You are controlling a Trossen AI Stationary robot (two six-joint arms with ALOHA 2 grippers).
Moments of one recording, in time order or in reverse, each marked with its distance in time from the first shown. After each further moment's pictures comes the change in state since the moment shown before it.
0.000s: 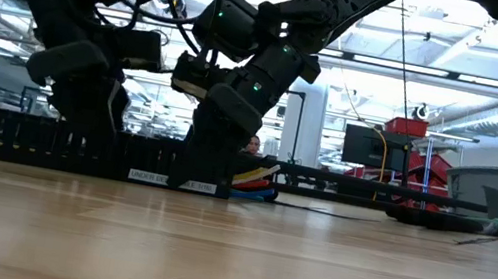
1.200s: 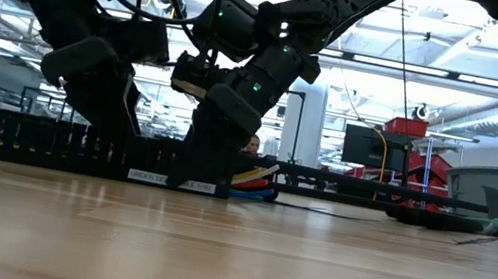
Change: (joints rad) left arm -0.008 0.010 -0.013 0.112 -0.065 0.033; right arm 0.000 0.000 0.000 0.005 0.005 0.001
